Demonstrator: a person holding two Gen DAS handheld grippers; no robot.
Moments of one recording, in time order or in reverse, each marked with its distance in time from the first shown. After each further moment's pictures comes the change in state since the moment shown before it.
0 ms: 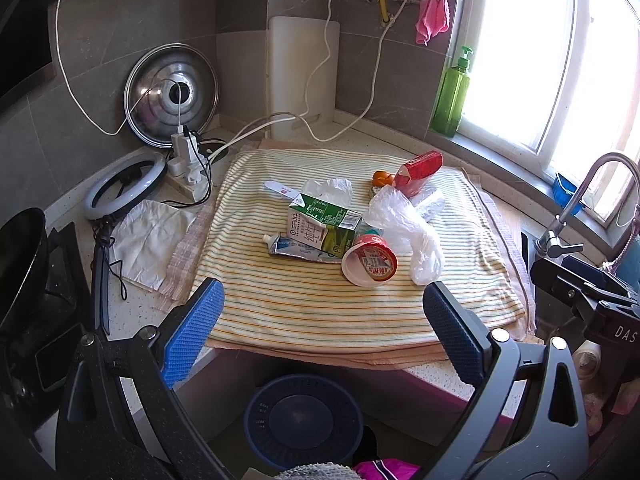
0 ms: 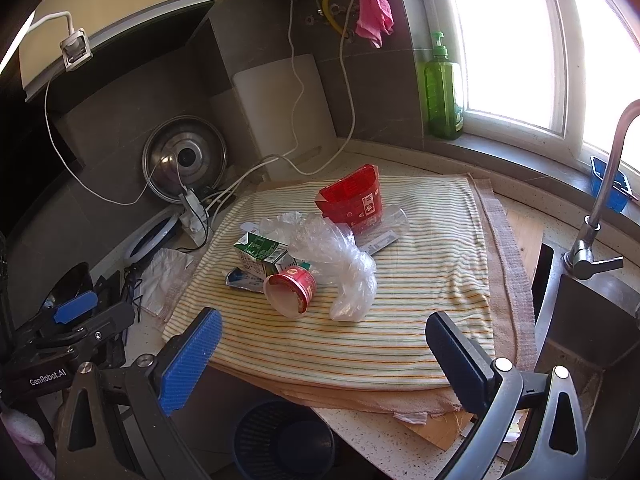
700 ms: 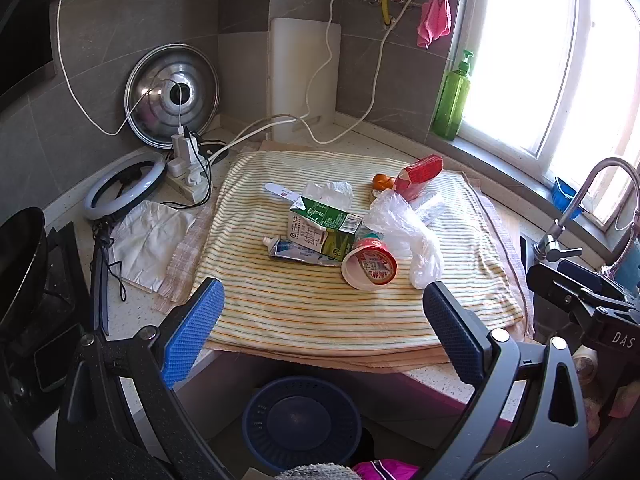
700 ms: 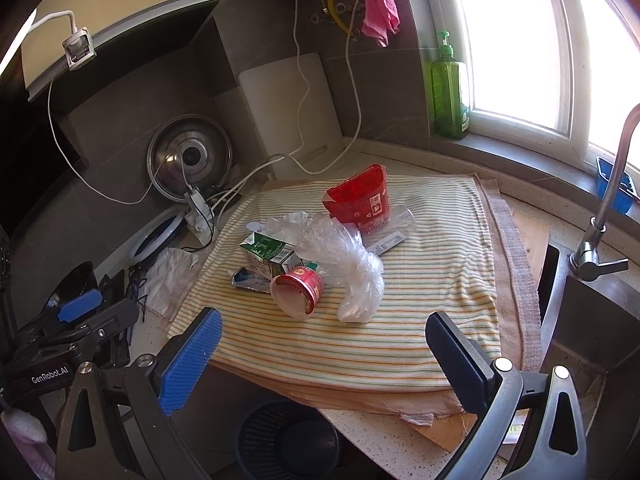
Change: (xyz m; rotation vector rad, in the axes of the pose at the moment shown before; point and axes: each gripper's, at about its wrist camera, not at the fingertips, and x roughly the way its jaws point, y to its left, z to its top) left arm 0.002 -0.004 -0.002 0.001 -0.004 0.003; right arm 0.004 0.005 0.002 -0.001 0.006 0.012
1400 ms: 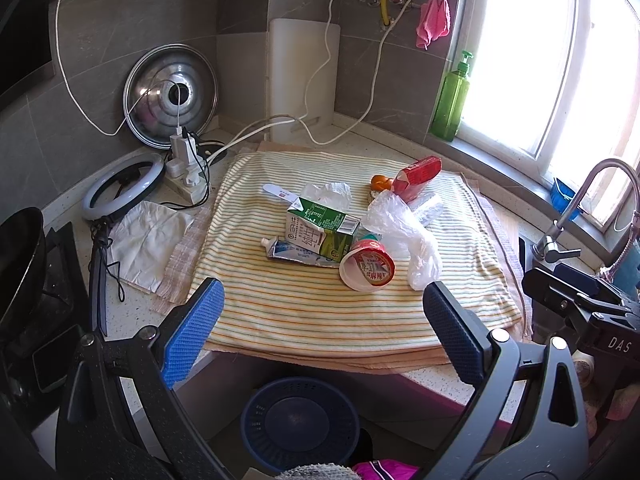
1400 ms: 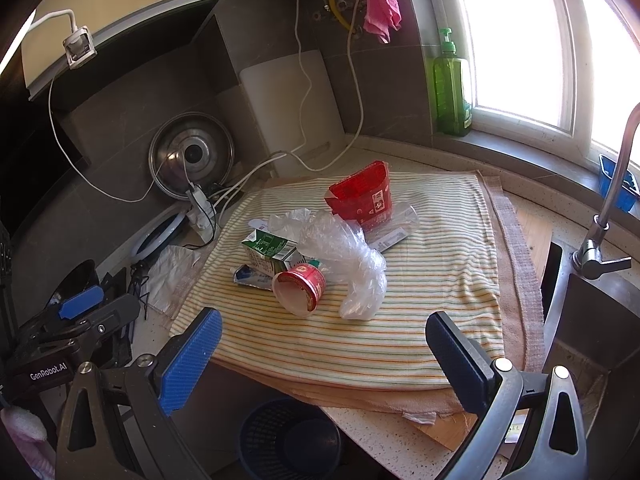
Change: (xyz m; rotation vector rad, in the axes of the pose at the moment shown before) left arm 0.000 0.000 0.000 -0.002 -0.001 -0.001; right arm 0.002 0.003 -0.001 0.000 0.007 0.006
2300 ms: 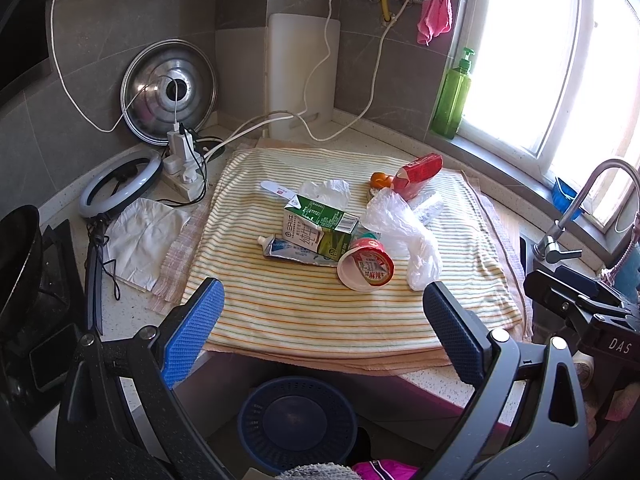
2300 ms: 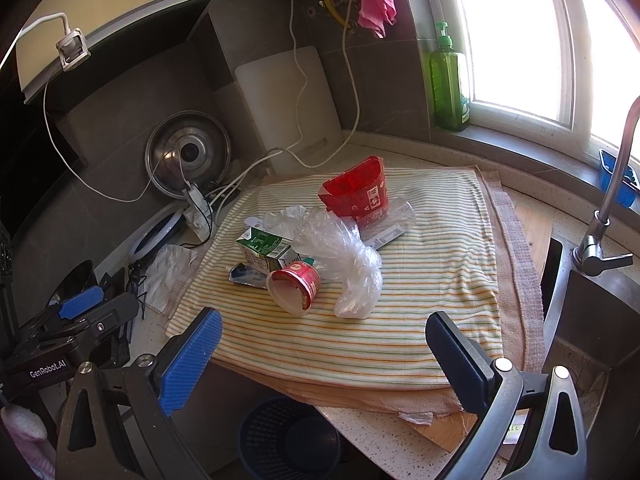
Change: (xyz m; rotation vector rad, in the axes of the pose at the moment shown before) left arm -0.001 0.001 0.000 -0.003 0.000 -0.002; right arm 0.003 -0.008 -0.001 0.005 0.007 0.003
